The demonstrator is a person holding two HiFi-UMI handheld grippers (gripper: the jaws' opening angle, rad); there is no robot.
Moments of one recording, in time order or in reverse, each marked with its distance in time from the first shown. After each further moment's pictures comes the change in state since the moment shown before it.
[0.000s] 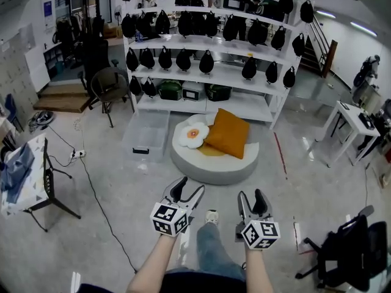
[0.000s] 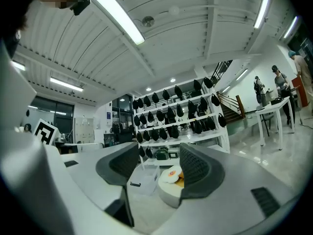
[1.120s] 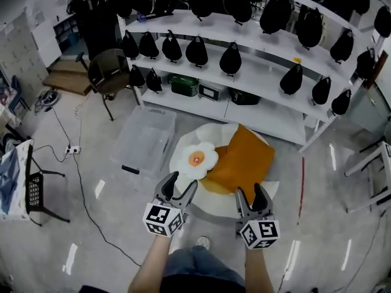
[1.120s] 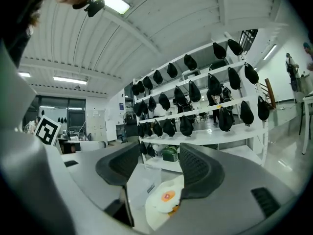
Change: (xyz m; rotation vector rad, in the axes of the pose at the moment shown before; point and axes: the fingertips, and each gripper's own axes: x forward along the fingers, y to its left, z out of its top) left arm 0.465 0.324 0.025 -0.040 0.027 0.301; right arm 0.576 -0.193 0.029 -0.045 0.146 0.238
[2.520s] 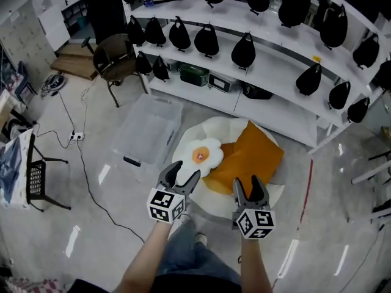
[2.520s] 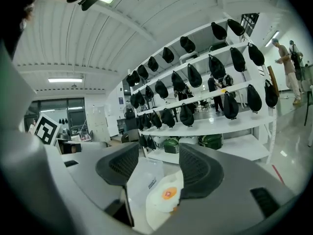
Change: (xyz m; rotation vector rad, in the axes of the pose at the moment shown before) left arm 0.101 0.048 -0.028 0.010 0.135 0.053; right arm 0.113 -0.048 -0.026 0.055 0.105 0.032
